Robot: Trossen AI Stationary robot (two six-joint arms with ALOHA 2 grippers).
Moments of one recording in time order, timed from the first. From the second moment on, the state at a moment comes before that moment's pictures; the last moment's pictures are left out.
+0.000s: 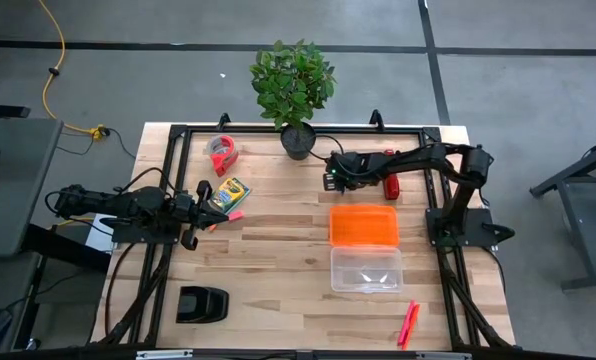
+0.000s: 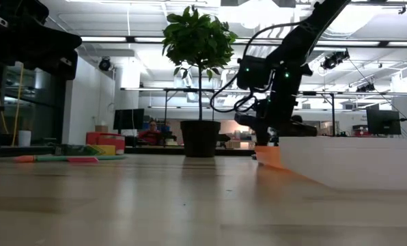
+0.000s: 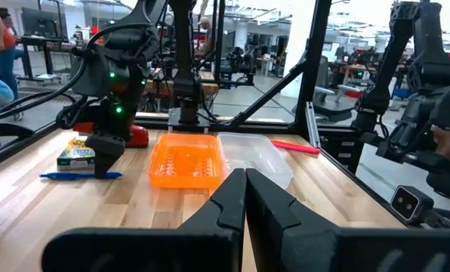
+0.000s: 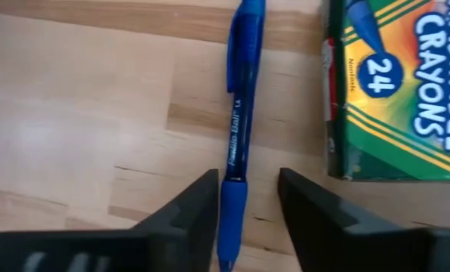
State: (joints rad) left arm -0.03 0.01 0.01 0.02 -0.02 -0.08; right arm -0.35 1.81 0.98 -0.45 0.21 1.03
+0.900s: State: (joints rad) left arm -0.03 0.01 0.01 0.02 -0.02 -0.08; right arm -0.32 1.55 0.96 -0.60 0.15 0.74
